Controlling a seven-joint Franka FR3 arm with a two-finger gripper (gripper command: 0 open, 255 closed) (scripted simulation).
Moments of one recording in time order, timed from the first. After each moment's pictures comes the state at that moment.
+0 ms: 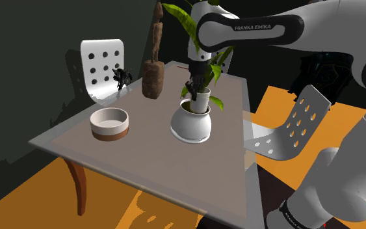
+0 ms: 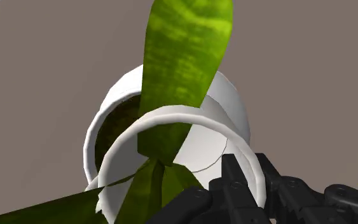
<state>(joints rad) 0.18 0.00 0.01 -1.78 -0.08 1.70 0.02</state>
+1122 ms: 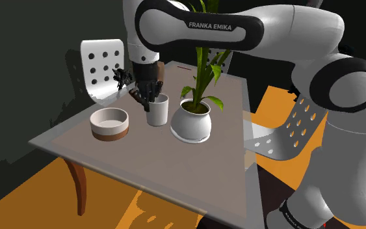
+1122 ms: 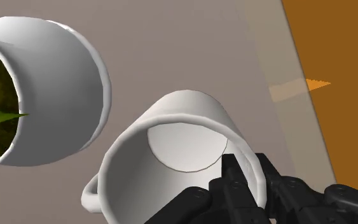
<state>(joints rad) 0.40 0.36 0.16 -1.30 -0.10 1.55 0.37</state>
